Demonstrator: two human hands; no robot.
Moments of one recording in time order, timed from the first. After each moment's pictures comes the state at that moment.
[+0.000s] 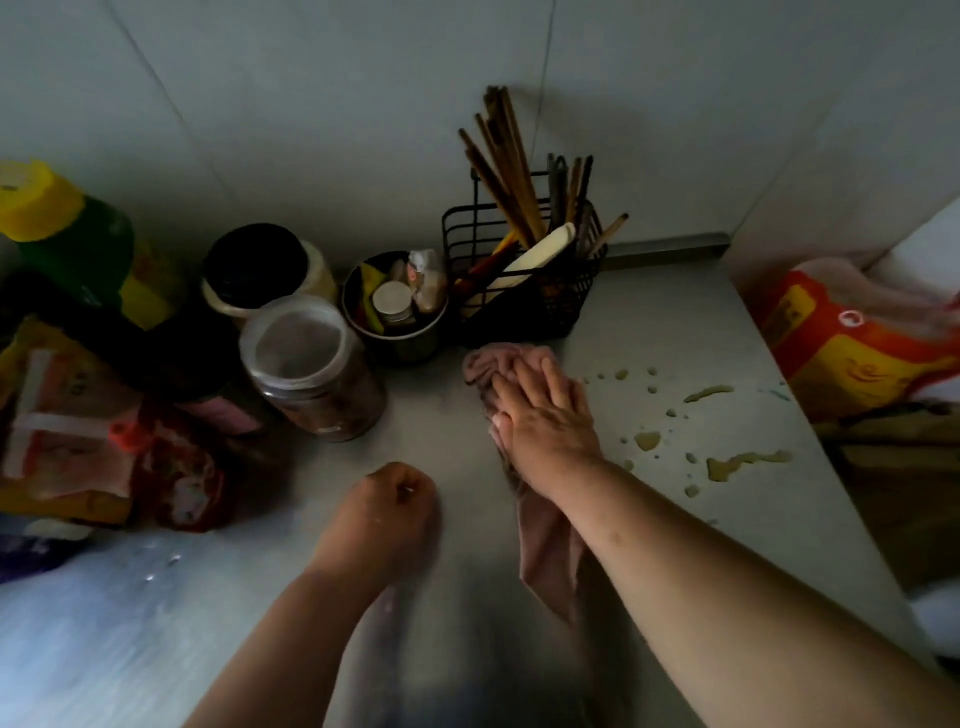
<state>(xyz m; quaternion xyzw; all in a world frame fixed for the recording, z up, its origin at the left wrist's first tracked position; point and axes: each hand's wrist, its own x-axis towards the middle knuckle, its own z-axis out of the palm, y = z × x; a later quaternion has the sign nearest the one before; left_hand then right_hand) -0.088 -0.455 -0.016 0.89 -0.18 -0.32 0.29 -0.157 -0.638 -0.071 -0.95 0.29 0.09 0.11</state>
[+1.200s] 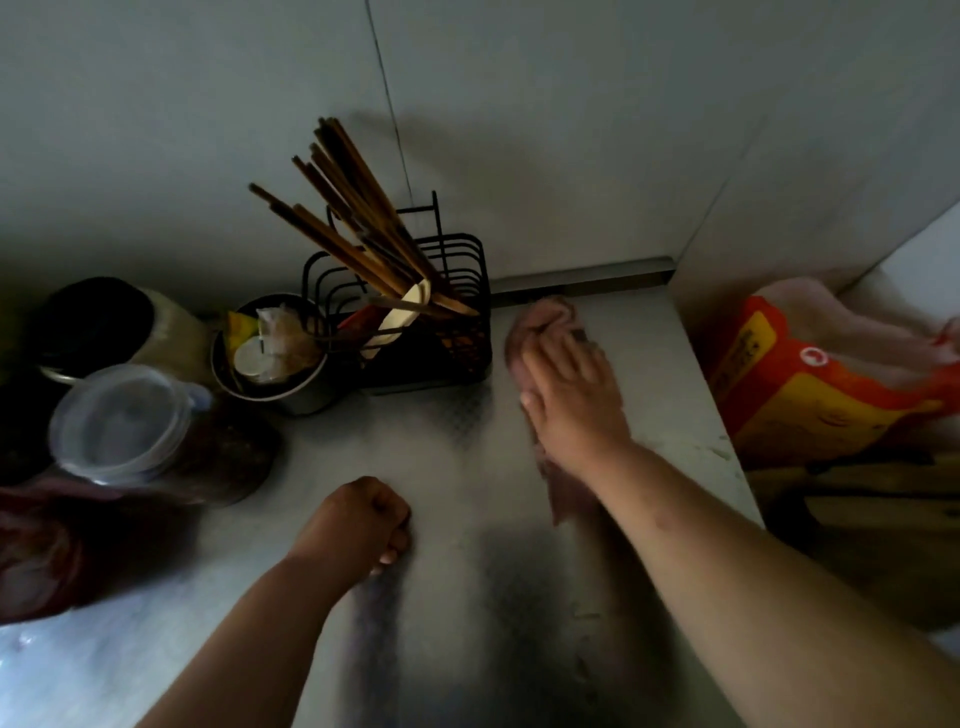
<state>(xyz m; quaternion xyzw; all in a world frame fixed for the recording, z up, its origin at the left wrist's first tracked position) -0.099 -0.573 -0.026 0.86 -0.06 -0.45 0.25 -0.192 -0.799 -0.078 -0.96 0.26 -0.01 0.10</state>
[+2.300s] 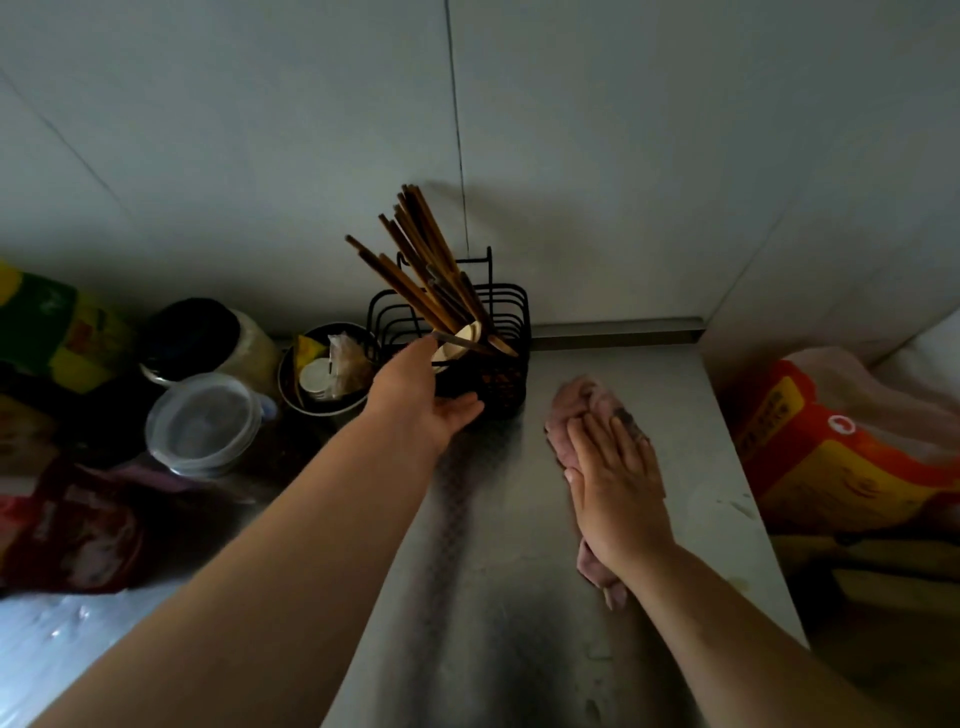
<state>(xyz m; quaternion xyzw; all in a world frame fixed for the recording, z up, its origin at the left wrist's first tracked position) -0.054 -0.667 0.050 0.56 0.25 -0.39 0.69 -0.232 -0.775 -0.088 -0.95 0.30 0.00 0.08</state>
